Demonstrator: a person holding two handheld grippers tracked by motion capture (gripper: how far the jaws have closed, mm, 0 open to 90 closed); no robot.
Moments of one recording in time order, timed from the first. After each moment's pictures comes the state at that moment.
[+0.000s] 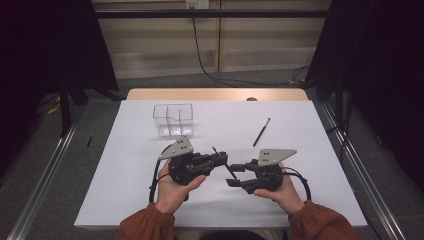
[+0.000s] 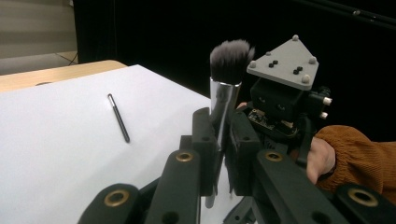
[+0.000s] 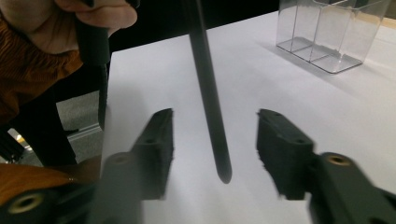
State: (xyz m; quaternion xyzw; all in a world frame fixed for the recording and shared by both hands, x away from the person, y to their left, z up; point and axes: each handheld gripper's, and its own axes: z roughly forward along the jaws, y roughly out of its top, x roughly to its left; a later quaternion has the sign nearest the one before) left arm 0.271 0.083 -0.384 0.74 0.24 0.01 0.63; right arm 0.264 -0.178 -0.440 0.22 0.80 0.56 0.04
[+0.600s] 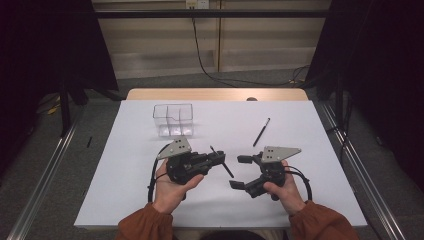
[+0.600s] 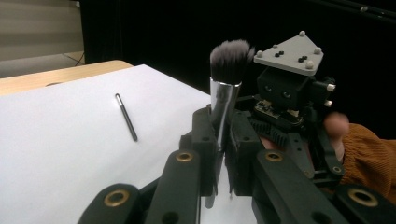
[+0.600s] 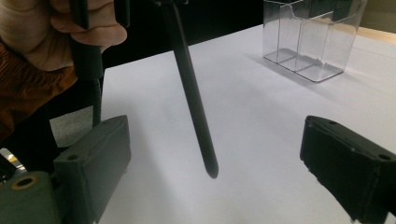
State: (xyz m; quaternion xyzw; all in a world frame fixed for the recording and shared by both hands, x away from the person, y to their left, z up) left arm 0.272 0.089 -0.382 0.74 0.24 0.02 0.63; right arm 0.265 -0.183 -0.436 0.24 0.78 0.58 0.05
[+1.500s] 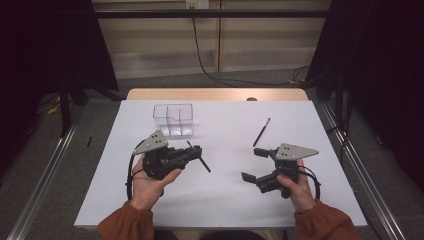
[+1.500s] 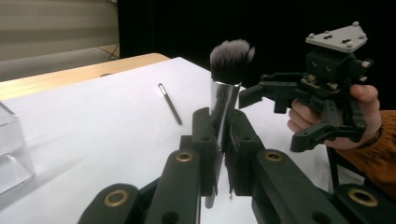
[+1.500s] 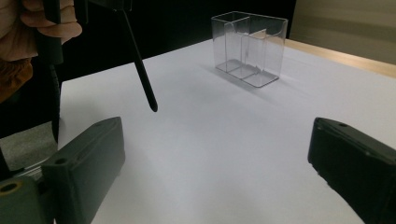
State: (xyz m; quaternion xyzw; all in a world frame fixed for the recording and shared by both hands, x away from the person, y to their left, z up) left arm 0.281 0.139 -0.371 0.75 0.27 0.06 0.60; right arm 0.260 -0.212 -0.428 0.29 0.76 0.58 0.12
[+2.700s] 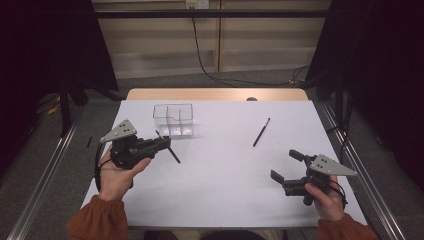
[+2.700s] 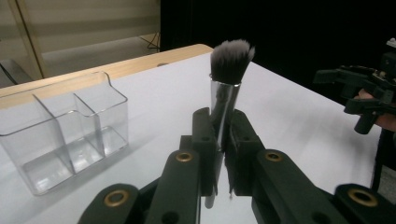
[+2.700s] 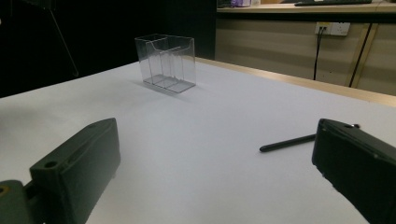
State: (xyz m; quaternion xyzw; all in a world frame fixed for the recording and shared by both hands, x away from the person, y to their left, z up) left arm 0.299 0.203 -0.350 0.76 0.31 0.11 0.55; right arm 0.226 -0.278 -0.444 0.36 0.69 0.58 0.24
